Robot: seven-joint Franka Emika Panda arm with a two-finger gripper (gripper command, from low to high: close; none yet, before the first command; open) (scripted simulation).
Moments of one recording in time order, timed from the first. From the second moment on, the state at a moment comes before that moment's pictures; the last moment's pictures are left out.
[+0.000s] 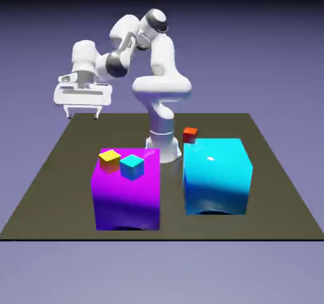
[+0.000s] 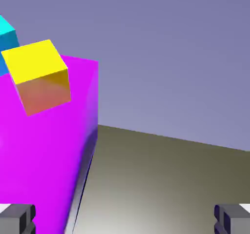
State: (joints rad) arm -0.03 -1.05 -1.13 -2.83 -0.54 2.51 -0.06
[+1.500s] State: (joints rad) arm -0.06 -1.51 -2.24 -2.85 -1.08 2.02 -0.82
